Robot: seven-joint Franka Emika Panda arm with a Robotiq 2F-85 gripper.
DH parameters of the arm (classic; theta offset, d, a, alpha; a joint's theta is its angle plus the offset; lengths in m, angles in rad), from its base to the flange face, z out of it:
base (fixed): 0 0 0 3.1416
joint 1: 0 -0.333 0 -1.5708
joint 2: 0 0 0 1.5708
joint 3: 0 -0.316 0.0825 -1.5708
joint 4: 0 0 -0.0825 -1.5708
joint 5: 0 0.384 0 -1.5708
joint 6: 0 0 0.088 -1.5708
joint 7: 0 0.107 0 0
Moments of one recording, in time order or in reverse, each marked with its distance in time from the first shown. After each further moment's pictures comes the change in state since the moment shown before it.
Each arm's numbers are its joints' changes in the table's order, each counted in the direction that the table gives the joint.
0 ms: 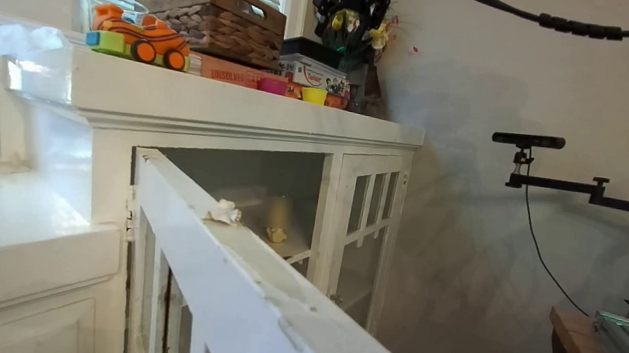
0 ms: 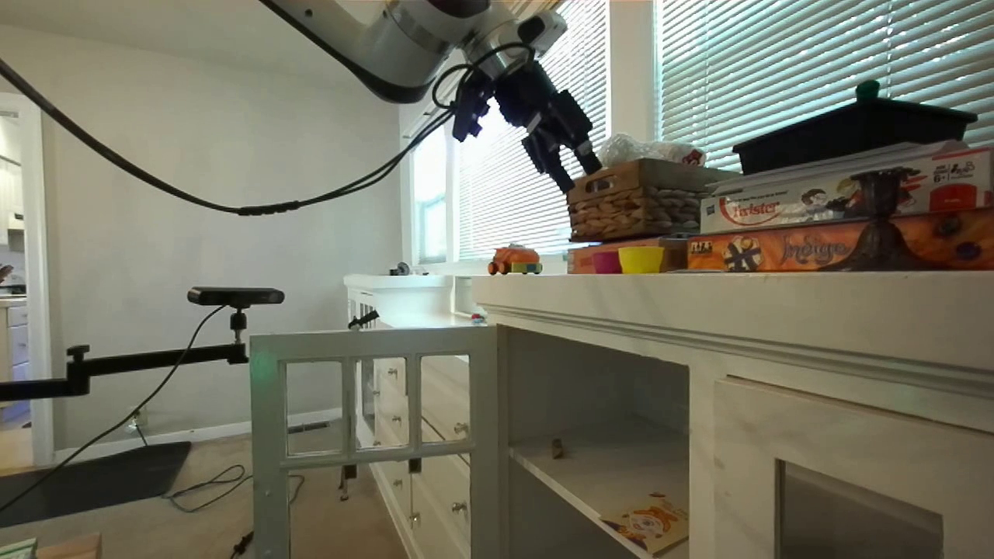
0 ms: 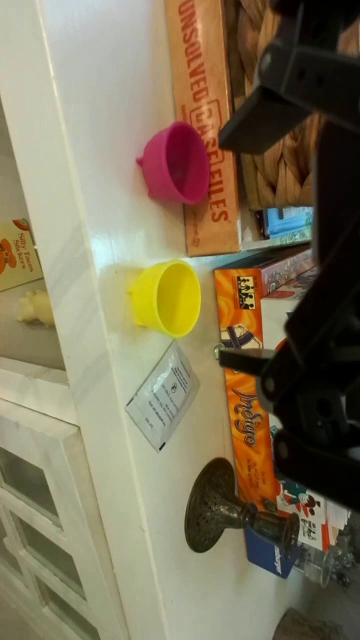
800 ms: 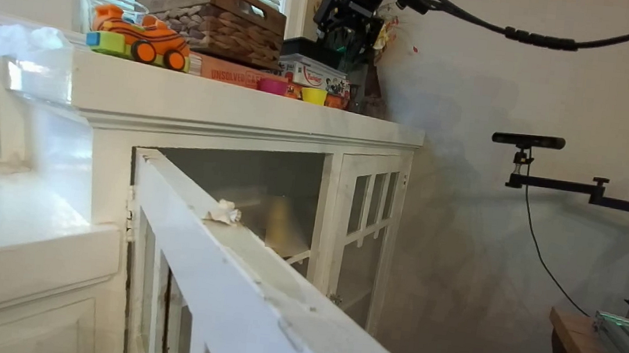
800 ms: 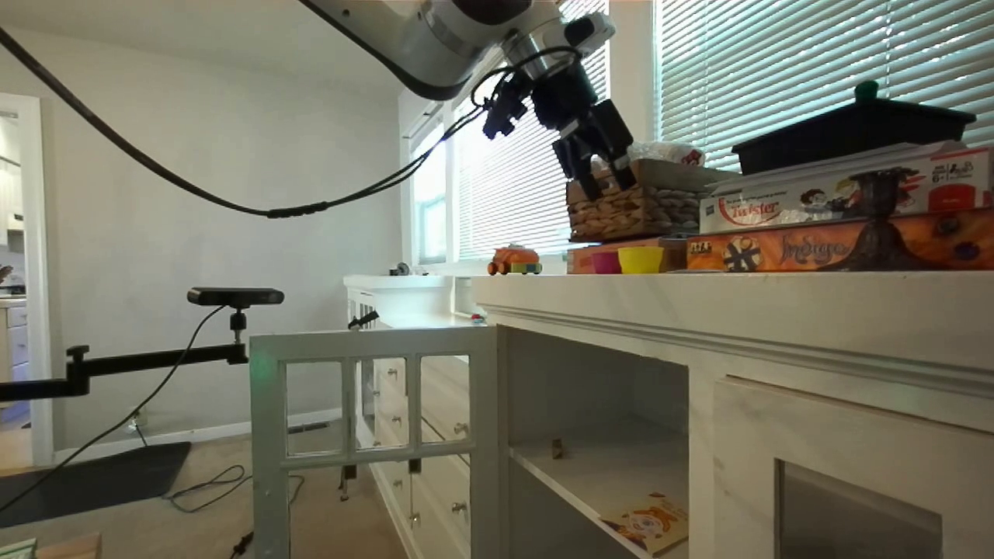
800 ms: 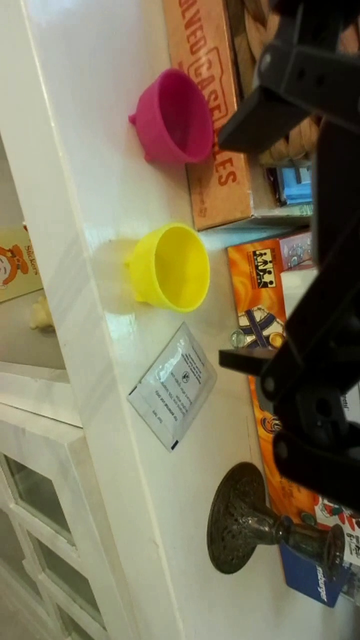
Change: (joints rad) arm -0.029 -0.093 0.118 0.077 0.182 -0.008 -0.178
